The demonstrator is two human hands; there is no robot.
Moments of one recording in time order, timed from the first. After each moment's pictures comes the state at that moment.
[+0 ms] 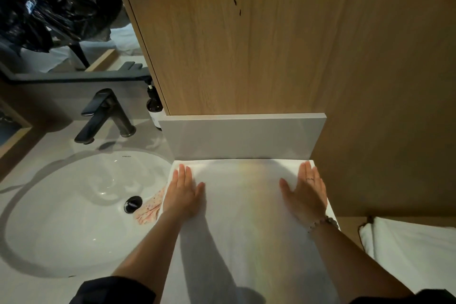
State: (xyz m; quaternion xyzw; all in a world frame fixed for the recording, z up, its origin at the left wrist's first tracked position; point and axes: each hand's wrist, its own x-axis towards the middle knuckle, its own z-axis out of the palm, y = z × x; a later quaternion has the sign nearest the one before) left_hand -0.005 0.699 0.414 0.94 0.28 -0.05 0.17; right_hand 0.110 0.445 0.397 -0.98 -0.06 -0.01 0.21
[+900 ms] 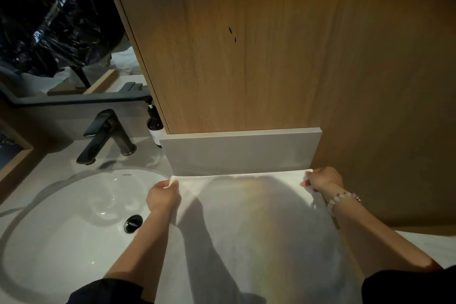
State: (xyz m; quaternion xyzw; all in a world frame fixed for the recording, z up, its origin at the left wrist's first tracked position) left_hand 0.012 0.733 0.444 0.68 0.54 0.16 0.47; right_hand 0.178 0.427 0.459 -0.88 0.15 0.16 0.42
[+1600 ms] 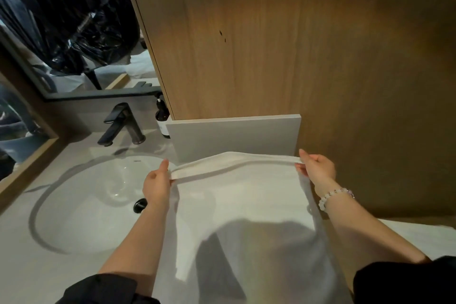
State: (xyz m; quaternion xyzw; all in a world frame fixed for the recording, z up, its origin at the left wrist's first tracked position) left_hand -0.050 0.686 0.488 0.56 0.50 0.27 0.60; right_hand 0.104 0.399 0.491 -0.69 0.17 0.07 0.71
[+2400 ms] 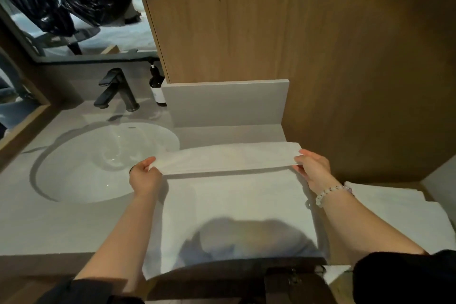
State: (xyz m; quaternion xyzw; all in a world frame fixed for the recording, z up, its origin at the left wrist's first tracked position) left_hand -0.129 0.662 0.458 0.64 0.49 0.27 0.52; right_hand 0.021 0.357 0.468 -0.65 0.22 0.13 0.71
